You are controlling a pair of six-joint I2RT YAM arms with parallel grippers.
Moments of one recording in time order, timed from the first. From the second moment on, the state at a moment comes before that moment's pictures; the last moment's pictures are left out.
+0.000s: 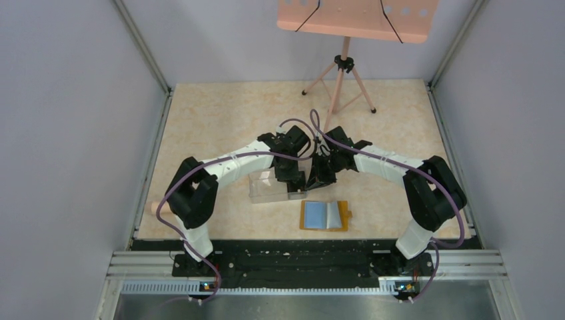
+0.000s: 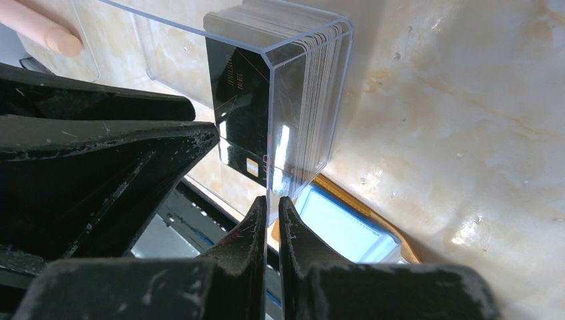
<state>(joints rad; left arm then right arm) -0.79 1.81 1.37 -0.78 -0.11 -0.80 0.59 1.67 1.03 -0.43 -0.49 0.58</state>
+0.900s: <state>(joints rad) -0.78 1.79 1.31 -0.73 -0.09 -0.80 0.59 1.67 1.03 -0.42 -0.49 0.58</state>
